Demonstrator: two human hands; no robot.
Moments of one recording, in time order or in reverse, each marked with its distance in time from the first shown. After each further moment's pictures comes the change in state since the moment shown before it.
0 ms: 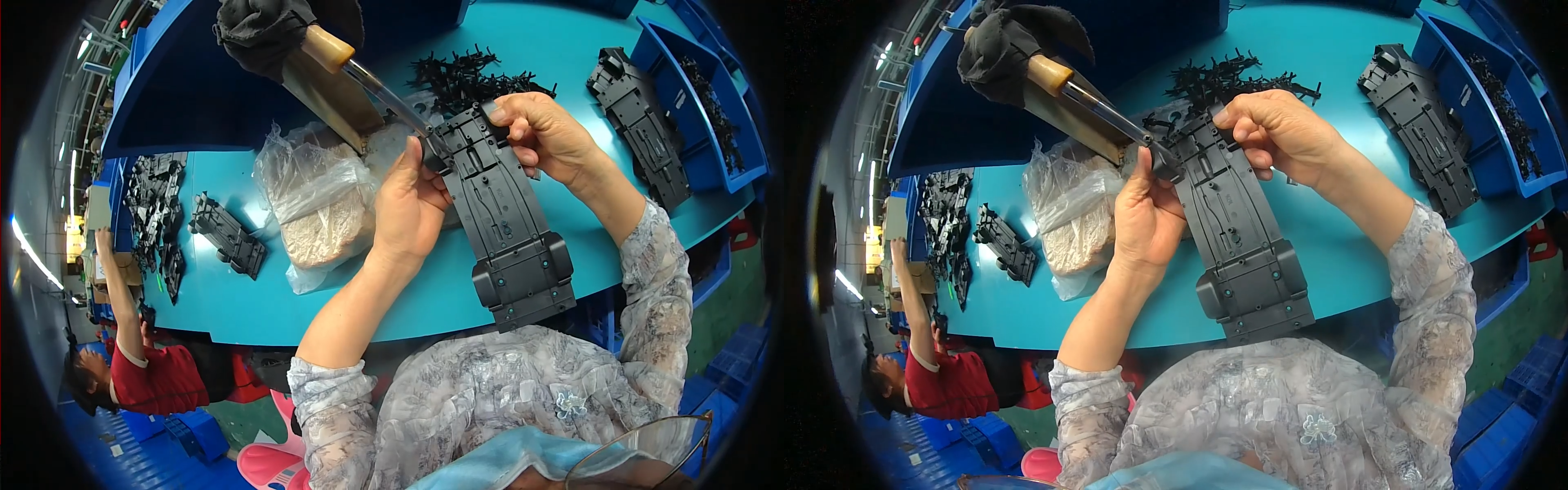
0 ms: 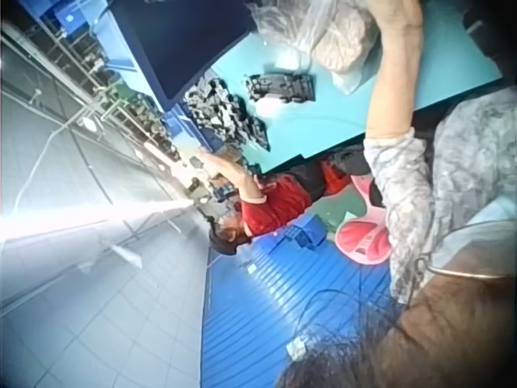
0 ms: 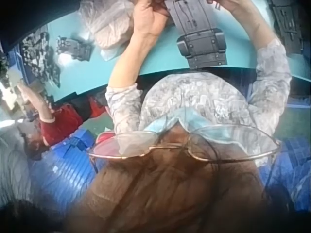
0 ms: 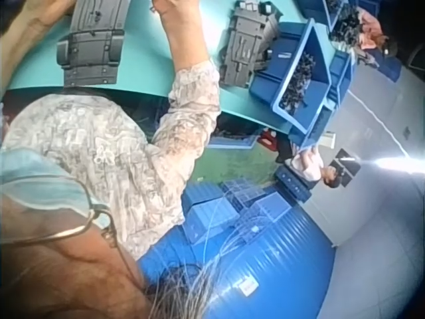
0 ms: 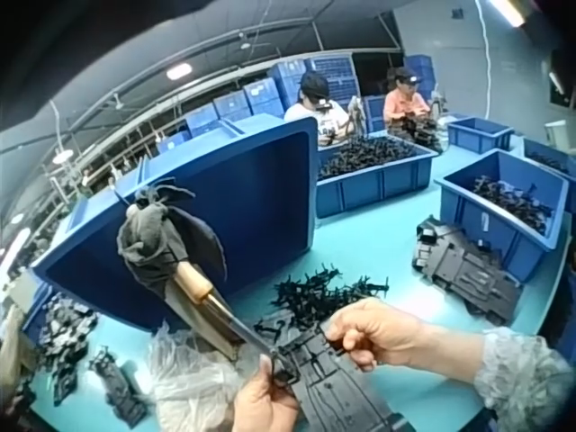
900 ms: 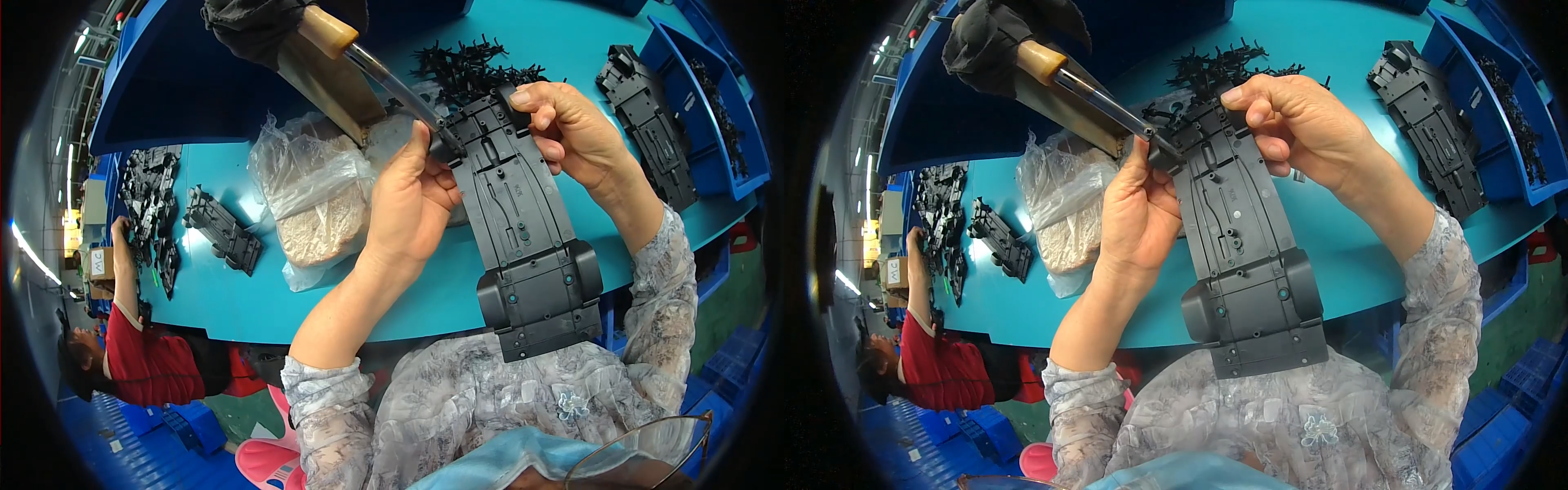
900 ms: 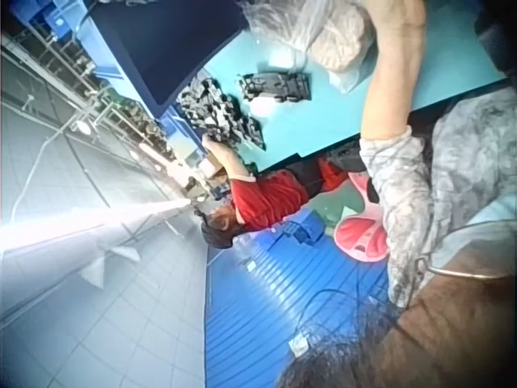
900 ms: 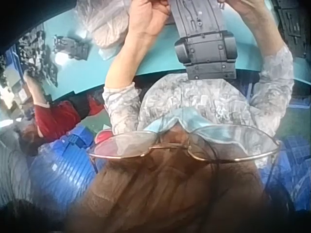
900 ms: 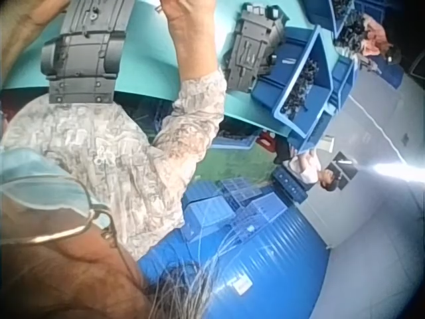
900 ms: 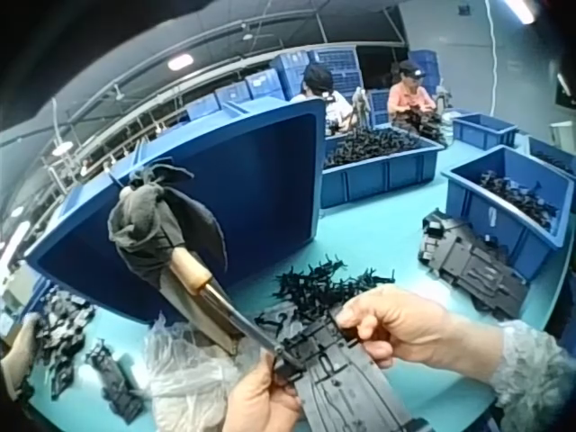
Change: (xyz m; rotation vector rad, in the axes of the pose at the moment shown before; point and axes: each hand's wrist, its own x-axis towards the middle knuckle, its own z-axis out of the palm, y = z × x) left_hand -0.003 0.007 0.005 0.036 0.002 0.007; right_hand -0.012 -0.009 0.008 0.028 0.035 -0.048
